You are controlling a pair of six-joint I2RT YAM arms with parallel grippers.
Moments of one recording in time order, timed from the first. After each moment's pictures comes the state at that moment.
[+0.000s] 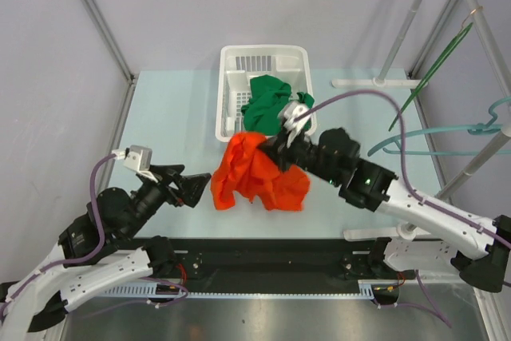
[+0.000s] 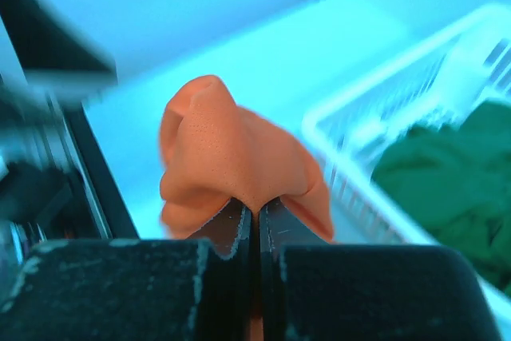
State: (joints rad) left arm -1.03 0.35 0.85 -0.61 -0.46 -0.46; right arm 1.07 1.09 1.02 -0.06 0.06 0.02
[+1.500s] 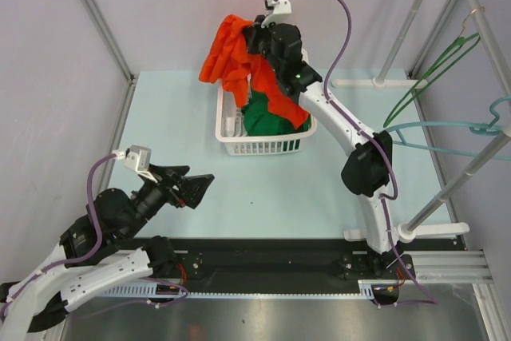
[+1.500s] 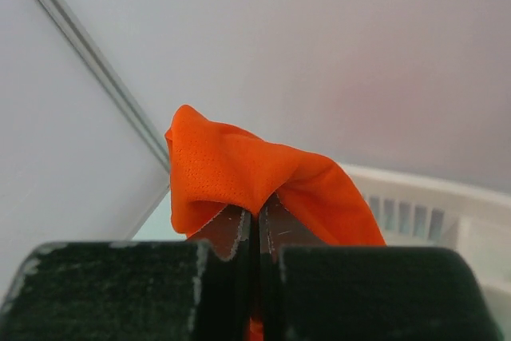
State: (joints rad) left arm -1.03 0.33 0.83 -0.56 -0.41 -0.52; right arm 0.63 2.15 2.23 0.09 0.16 0.25
